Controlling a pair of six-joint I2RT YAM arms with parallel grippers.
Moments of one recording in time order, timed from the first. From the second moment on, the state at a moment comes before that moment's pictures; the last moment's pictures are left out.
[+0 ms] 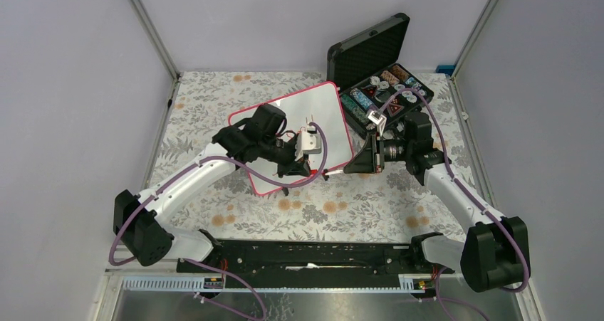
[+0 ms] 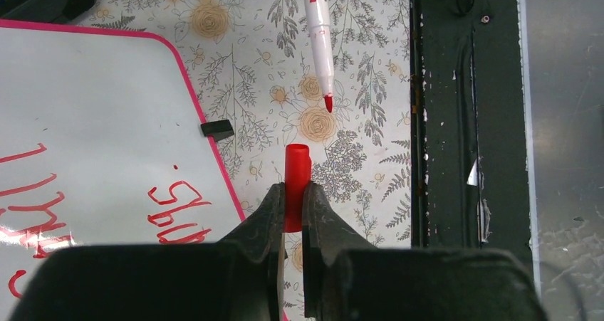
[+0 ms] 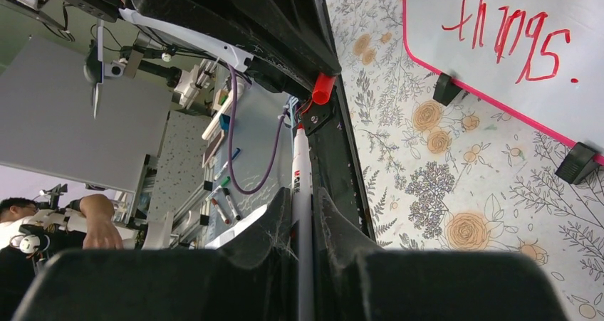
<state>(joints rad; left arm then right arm) -0.71 1.35 1.22 -0.71 0.69 0.57 0.22 1.18 0.73 -0.04 -1.33 0.42</state>
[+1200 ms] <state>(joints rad) -0.73 1.35 1.22 -0.71 0.76 0.58 0.24 1.19 0.73 -0.03 -1.33 0.42</state>
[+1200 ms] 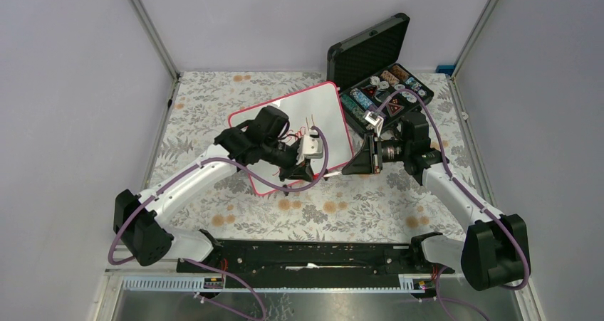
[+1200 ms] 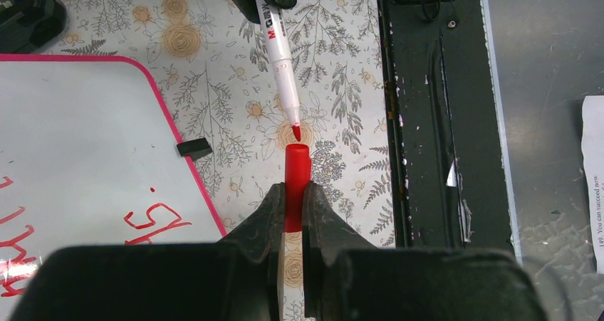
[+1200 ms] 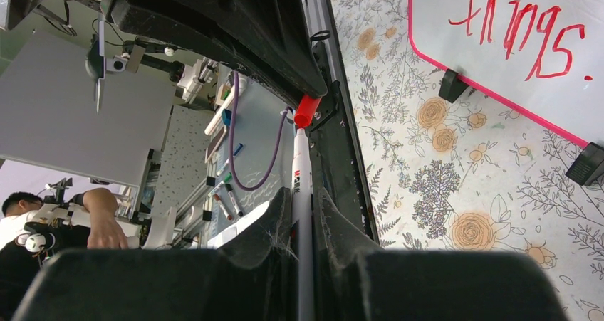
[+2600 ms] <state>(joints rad) -0.75 1.44 1.25 -0.69 0.65 0.36 0.29 1.23 0.78 -0.17 -1.14 0.30</state>
